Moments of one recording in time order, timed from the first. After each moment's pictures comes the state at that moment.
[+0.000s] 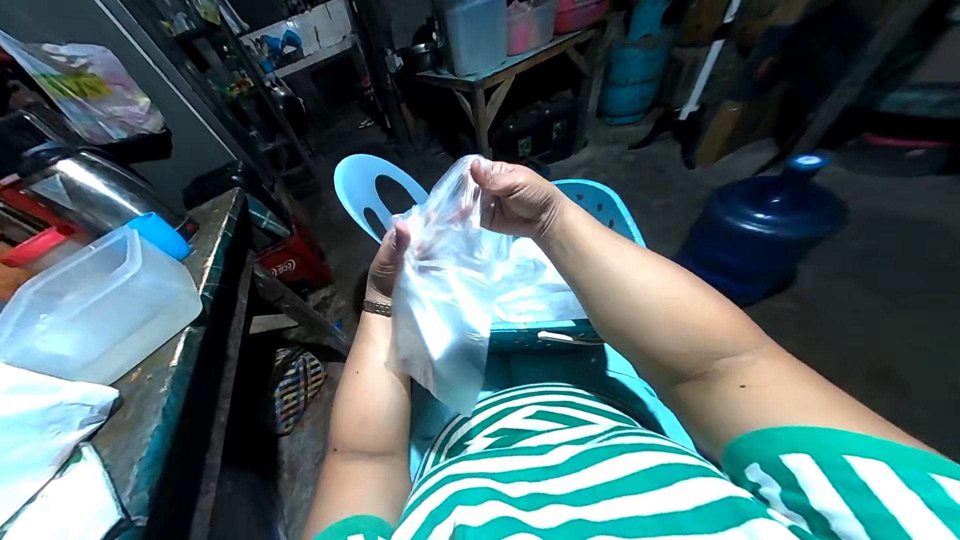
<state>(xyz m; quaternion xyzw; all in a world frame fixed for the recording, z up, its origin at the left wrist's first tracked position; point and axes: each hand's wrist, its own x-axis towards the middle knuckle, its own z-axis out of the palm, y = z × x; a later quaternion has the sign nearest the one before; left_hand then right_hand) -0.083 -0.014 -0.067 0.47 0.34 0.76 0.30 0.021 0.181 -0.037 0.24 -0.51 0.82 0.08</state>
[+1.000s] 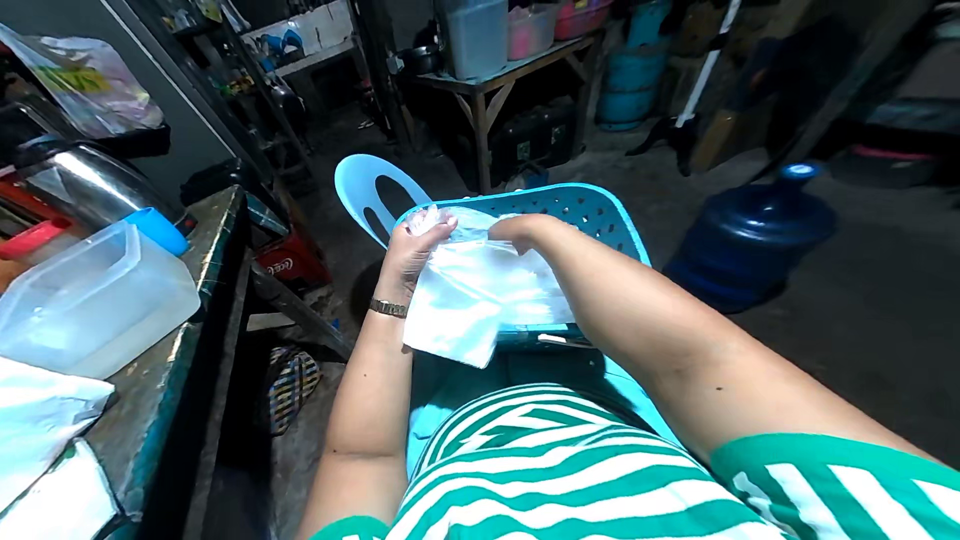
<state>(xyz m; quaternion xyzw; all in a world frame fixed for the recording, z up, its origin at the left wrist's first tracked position) -0.071 0.014 -0.053 0.35 0.63 0.67 0.16 -0.011 0.203 -0.073 -0.10 -0.98 0.15 -0.12</state>
